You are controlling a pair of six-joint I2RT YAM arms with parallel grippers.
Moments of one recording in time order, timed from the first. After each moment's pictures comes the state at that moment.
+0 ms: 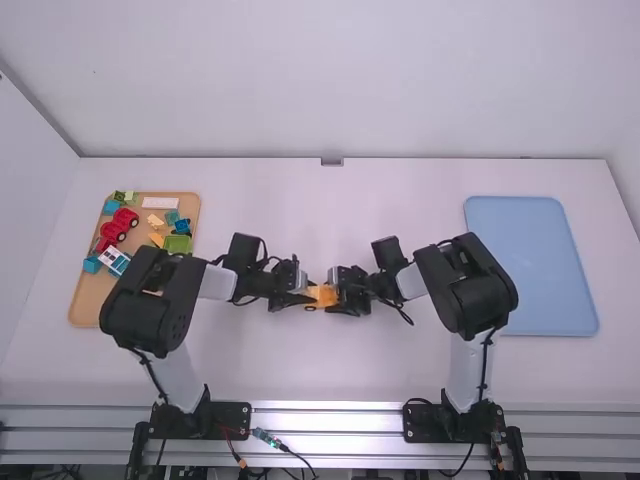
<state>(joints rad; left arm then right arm) -0.18 1.86 0.65 0.18 1.05 1.07 0.38 2.07 0.73 0.26 -0.94 -1.02</state>
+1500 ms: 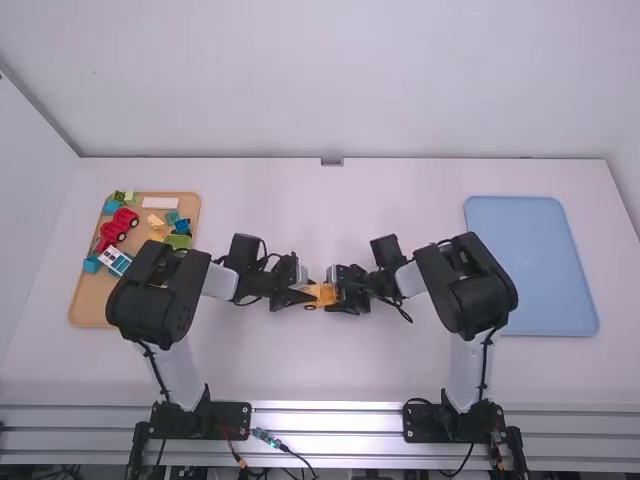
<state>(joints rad) -0.18 1.90 0.65 0.24 1.04 0.95 0.38 2.07 0.76 0.20 -0.93 -1.04</state>
